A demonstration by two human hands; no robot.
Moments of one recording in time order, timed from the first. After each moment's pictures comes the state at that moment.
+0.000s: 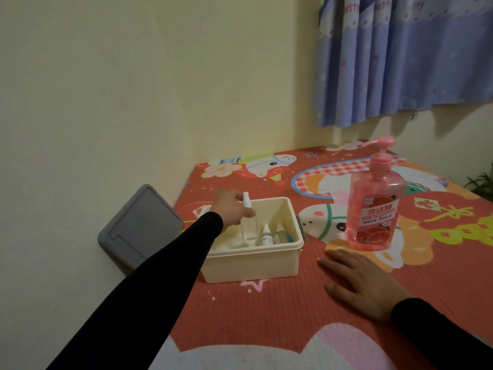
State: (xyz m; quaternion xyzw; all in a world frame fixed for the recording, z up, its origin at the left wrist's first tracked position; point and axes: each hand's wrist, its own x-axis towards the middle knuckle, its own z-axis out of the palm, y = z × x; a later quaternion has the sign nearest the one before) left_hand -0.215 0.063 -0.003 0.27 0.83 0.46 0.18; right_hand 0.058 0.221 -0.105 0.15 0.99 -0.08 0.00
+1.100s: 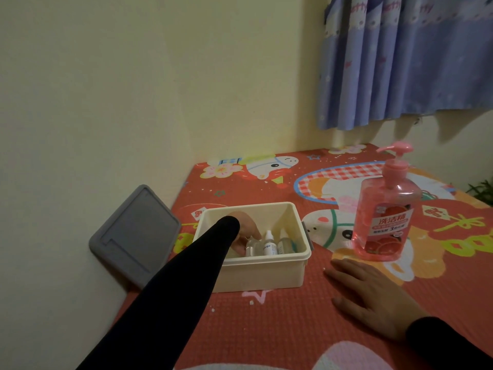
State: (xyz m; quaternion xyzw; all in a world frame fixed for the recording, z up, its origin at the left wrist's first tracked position) left_hand -0.219 0.089 -0.022 0.16 0.88 0.26 0.36; right_hand 0.057 0.220 -0.101 0.15 0.99 -0.07 0.01
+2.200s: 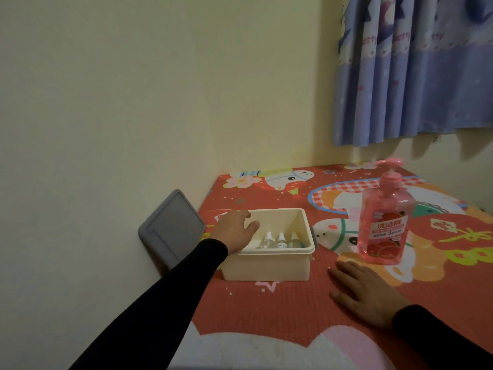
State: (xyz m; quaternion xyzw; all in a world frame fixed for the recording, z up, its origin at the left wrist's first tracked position) left_hand -0.166 -0.004 0.007 0.37 0.91 0.20 -0.02; right_hand 0.054 0.212 -0.100 0.15 0.99 -0.05 0.03
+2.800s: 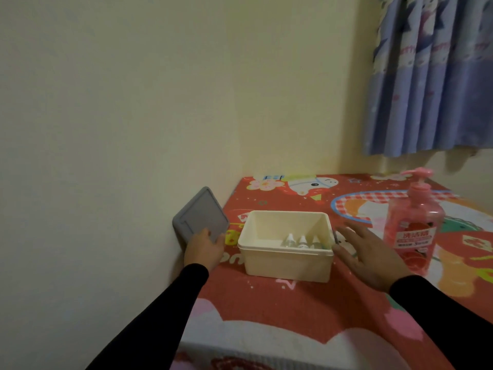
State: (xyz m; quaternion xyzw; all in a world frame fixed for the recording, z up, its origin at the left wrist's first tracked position) left_hand -0.166 -0.105 -0.020 0.09 0.94 0.32 -0.09; right_hand 0.021 0.187 -0.032 0.13 0.97 -0.08 -0.21
